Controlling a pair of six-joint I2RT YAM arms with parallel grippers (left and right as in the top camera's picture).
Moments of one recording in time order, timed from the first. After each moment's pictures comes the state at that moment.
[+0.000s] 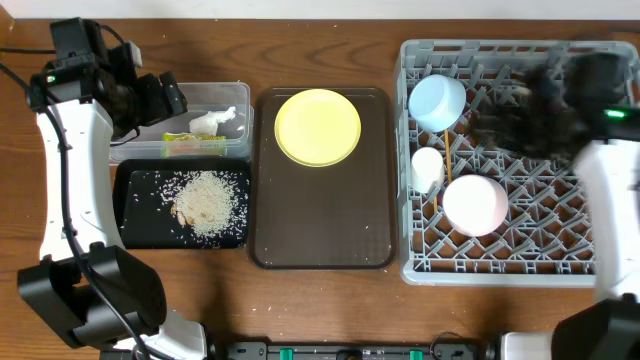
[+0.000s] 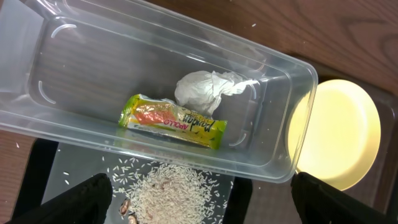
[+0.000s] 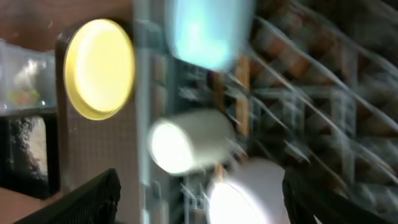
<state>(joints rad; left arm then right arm) 0.26 1.74 1.68 -1.07 0.23 -0.12 -0.05 1.56 1.42 -0.96 -0.41 0.11</state>
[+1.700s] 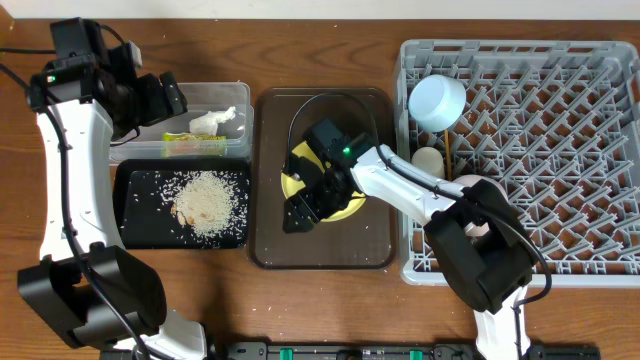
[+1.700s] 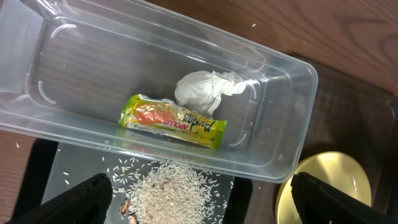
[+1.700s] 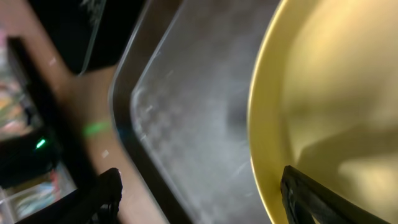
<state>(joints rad) 0.26 1.74 1.68 -1.07 0.23 -0.12 0.70 2.09 1.44 -0.75 -0.65 0.06</state>
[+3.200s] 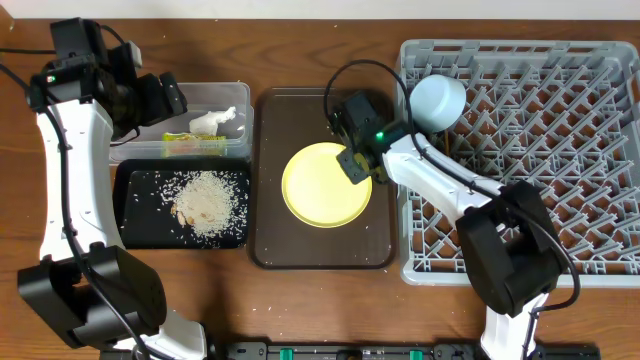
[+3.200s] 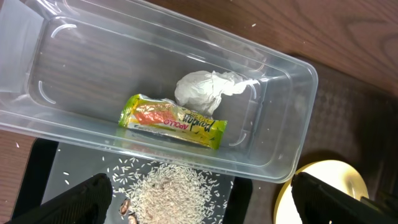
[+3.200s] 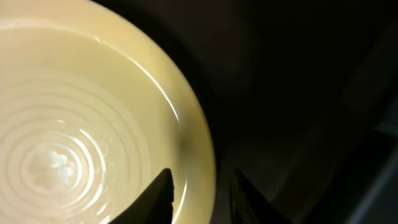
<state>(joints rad) 0.26 1.74 1.68 -1.07 0.23 -0.12 0.58 2.00 1.37 -0.58 0.10 -0.02</state>
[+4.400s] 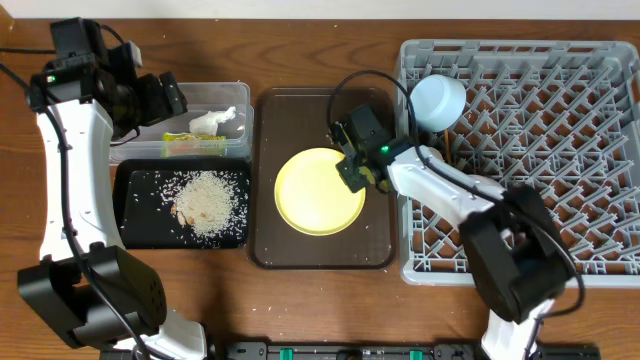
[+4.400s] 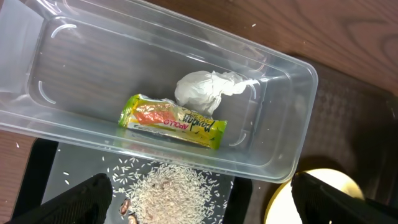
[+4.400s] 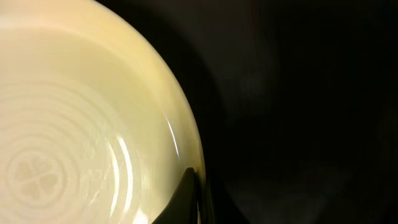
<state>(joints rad) 0.26 1.74 1.68 -1.07 0.23 -0.12 0.58 1.95 1.27 -0.45 0.01 -0.02</state>
